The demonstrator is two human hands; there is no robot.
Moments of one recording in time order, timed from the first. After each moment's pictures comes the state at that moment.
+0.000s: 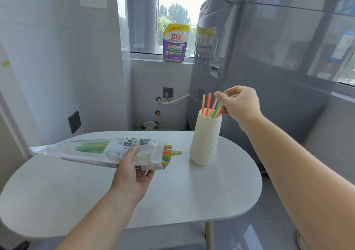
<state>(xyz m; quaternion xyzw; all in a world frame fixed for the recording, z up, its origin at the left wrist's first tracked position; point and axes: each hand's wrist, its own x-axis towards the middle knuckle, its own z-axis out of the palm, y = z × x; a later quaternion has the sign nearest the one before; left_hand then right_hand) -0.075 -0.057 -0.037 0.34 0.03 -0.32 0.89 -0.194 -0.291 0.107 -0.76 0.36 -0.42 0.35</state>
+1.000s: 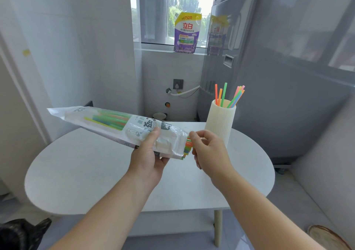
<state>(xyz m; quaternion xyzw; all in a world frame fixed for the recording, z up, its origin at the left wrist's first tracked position) -0.084 -0.056 -0.027 0.37 -0.03 -0.30 0.88 -0.188 -0.164 -0.004 -0.72 0.29 -0.30 0.56</state>
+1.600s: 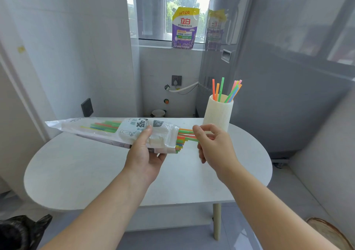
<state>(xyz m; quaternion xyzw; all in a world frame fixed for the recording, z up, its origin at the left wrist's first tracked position) -0.082 -0.054 -0.030 0.35 0.01 -0.31 0.88 -0.203 -0.175 -0.003 -0.70 0.28 -0.32 0.57</state>
